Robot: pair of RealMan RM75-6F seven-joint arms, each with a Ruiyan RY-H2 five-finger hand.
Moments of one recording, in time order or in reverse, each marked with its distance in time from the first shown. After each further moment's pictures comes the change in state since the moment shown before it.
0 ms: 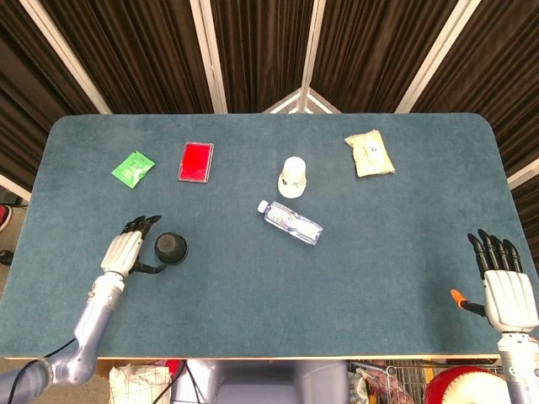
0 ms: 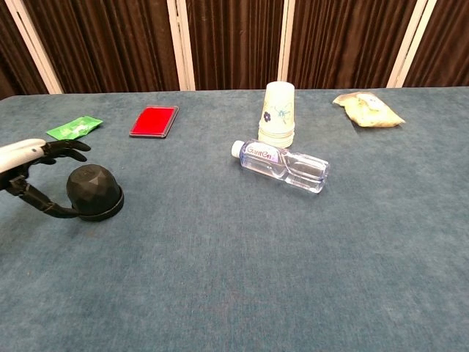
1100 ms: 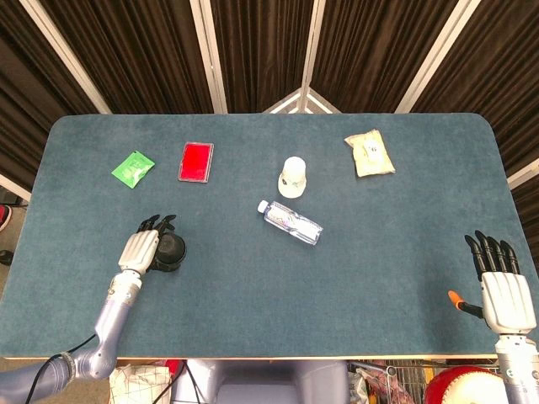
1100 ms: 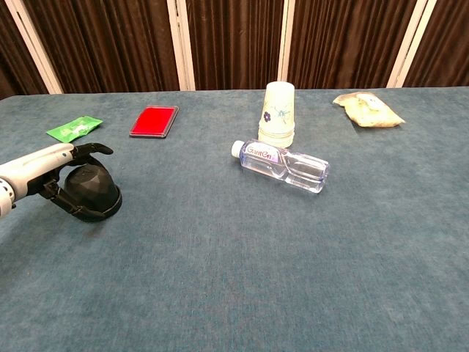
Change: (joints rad) left arm -0.041 -0.089 -0.008 0.041 -0.035 0.019 0.079; right arm -0.007 -0.006 -0.008 -0.010 -0.014 0.018 -0.012
